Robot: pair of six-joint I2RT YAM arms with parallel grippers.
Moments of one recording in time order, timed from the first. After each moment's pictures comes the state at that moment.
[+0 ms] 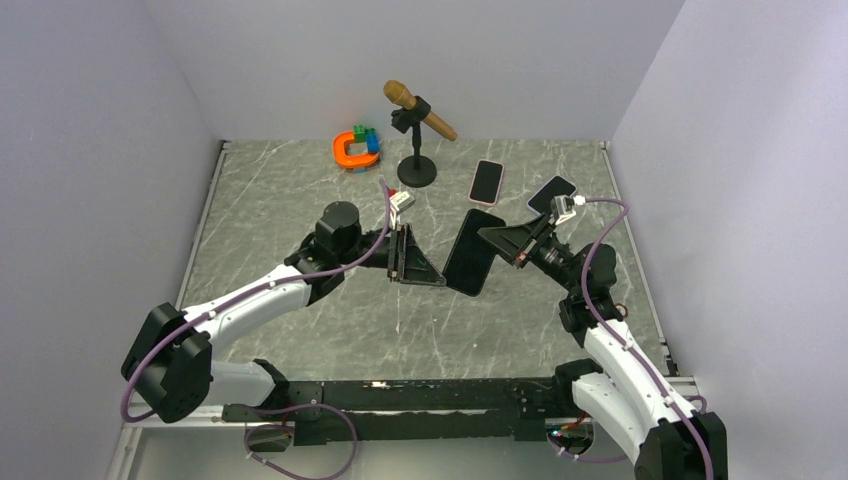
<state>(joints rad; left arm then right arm) -0.69 1.29 0.80 0.38 0.94 -1.07 0.22 0.80 0.41 0.59 -0.64 1.37</state>
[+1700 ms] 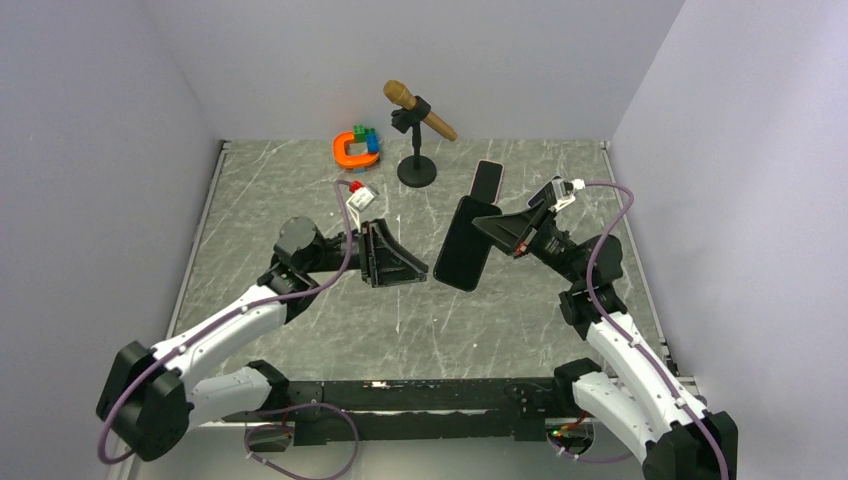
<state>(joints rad) -0.61 1.11 0.67 0.65 0.93 -1.04 0.30 0.82 0.54 0.63 -0.66 1.46</state>
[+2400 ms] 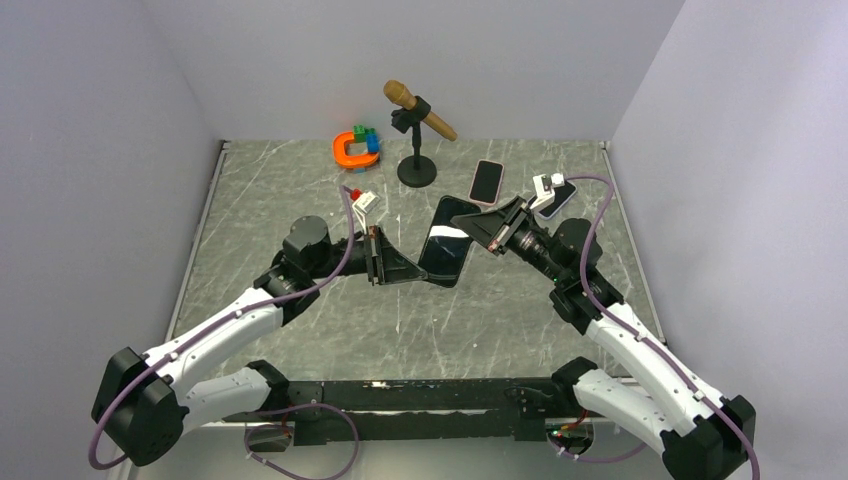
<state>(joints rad) -0.65 1.05 0.70 0.31 0.76 -1.00 0.52 0.86 0.70 0.23 -0.33 1.10</state>
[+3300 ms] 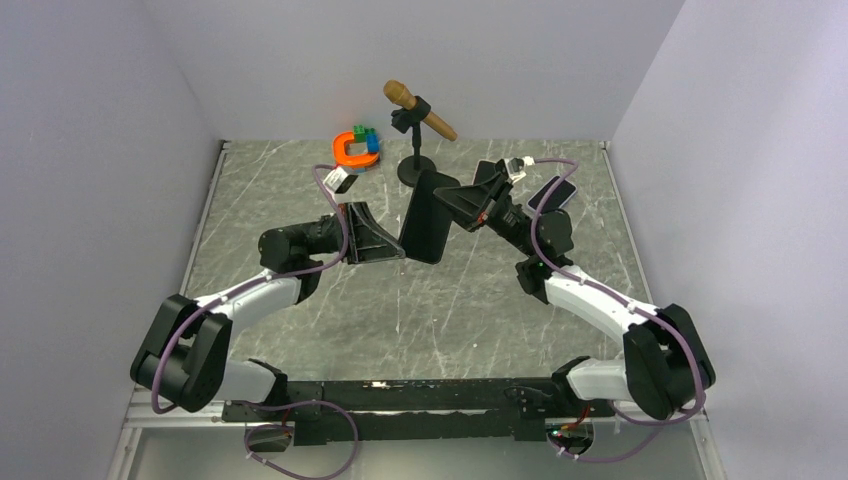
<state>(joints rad) -0.45 1.34 0.63 1.48 1.07 -1.61 0.51 1.27 0.68 1.08 -0.51 1.67</state>
